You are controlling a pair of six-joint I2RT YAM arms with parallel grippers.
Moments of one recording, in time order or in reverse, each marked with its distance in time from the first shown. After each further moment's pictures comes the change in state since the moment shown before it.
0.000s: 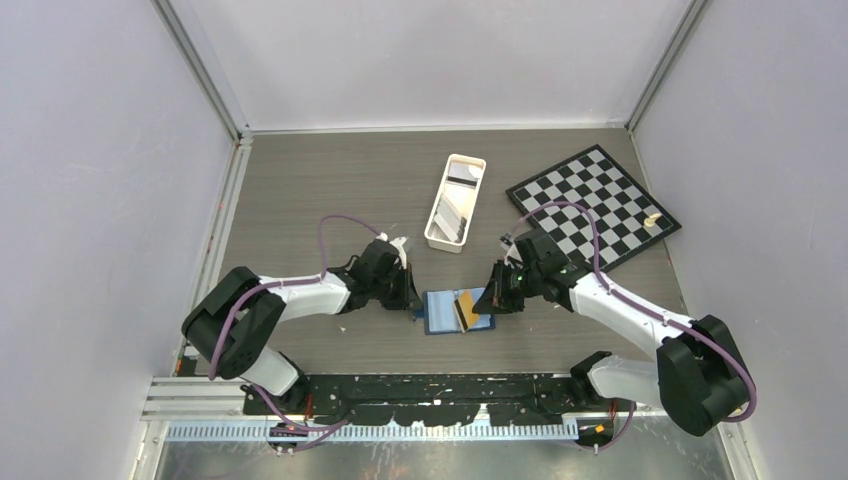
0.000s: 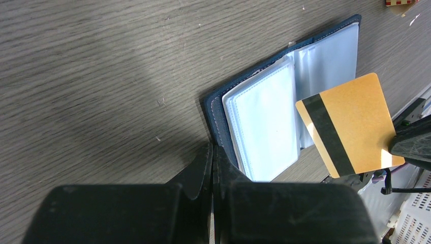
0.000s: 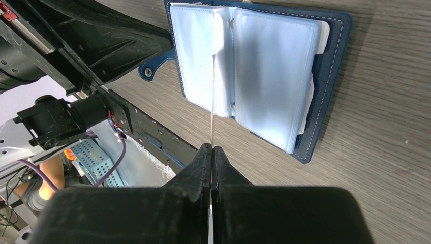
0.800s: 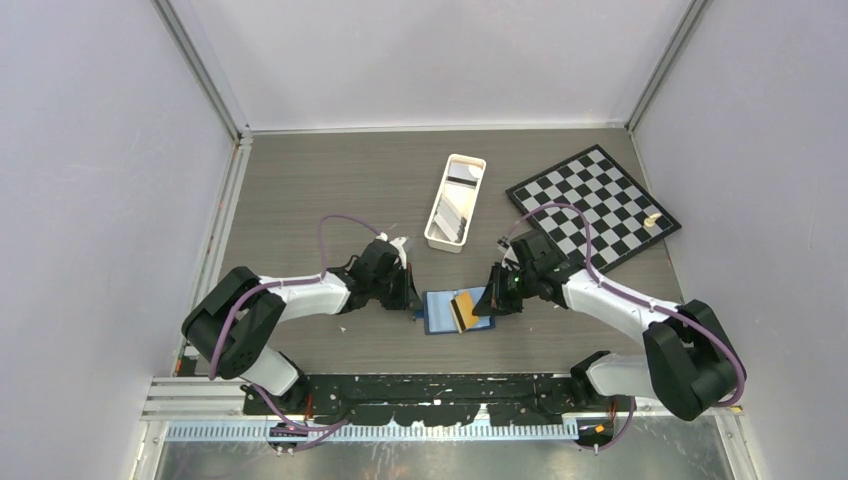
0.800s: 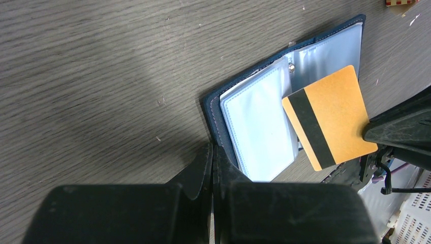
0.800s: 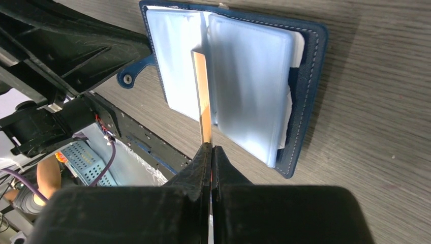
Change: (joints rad) left arm 0.000 0.000 0.000 0.000 0.000 0.000; right arm 0.000 0.074 -0.009 0.040 0.001 -0.020
